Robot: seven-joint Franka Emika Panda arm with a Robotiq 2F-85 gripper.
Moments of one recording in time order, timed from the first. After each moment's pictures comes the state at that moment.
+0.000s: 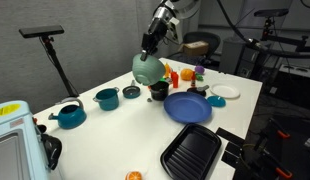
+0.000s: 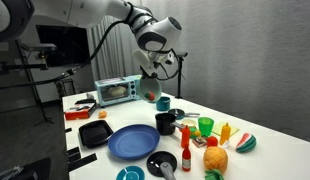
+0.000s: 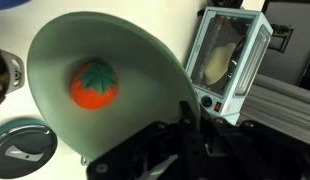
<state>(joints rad) -0.19 0.63 0.31 -1.25 0.64 1.82 -0.39</state>
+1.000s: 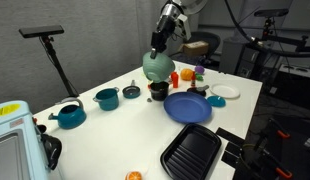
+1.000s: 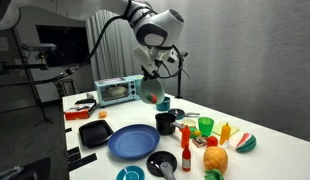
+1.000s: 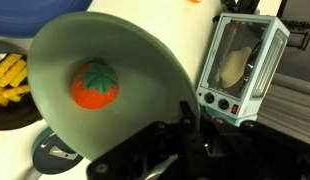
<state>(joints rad) -0.18 0.56 0.21 -1.33 0.64 1.79 -0.39</state>
